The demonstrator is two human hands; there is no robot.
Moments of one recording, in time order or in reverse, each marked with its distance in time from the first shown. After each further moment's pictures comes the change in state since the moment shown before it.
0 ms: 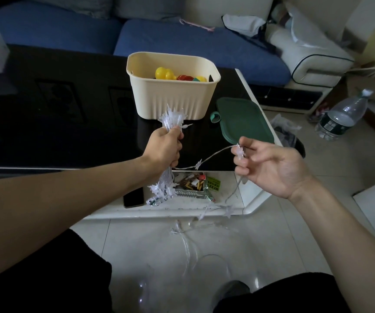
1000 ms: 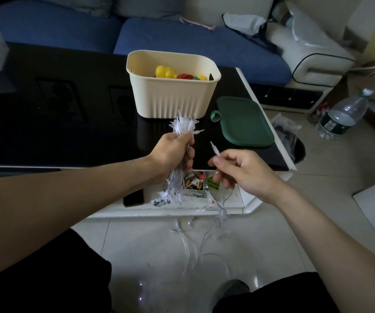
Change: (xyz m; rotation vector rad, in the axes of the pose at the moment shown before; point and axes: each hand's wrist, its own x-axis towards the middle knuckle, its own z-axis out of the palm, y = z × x) left_hand -0.005 -0.003 0.012 -0.046 -0.137 -0.035; right_hand 0.011 0.030 0.030 -0.898 0.268 -0.053
